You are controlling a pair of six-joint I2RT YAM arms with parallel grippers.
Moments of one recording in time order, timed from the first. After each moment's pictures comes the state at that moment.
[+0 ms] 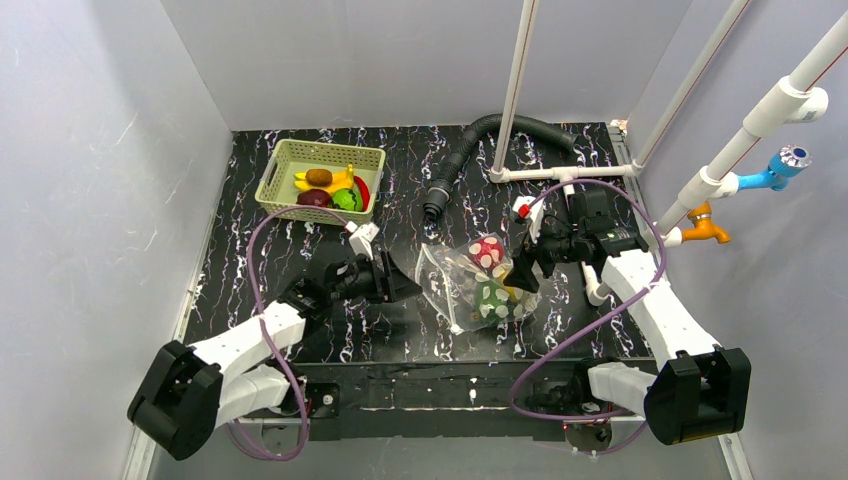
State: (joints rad) left arm -0.55 1.06 0.41 0.22 0.50 -0.76; right arm 0.21 1.14 0.90 -0.72 -0.79 -0.62
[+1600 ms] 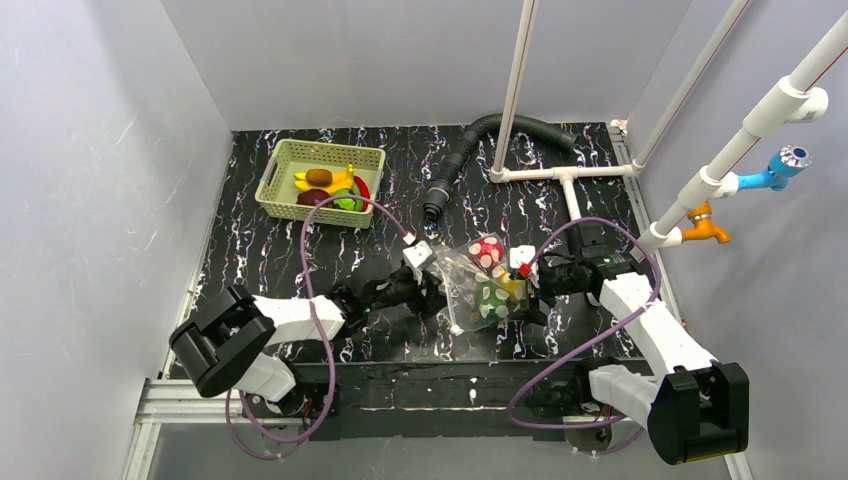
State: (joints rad) left arm -0.85 1.40 0.44 0.65 0.30 -0.16; right arm 0.21 1.06 0.69 -0.79 -0.90 -1.15
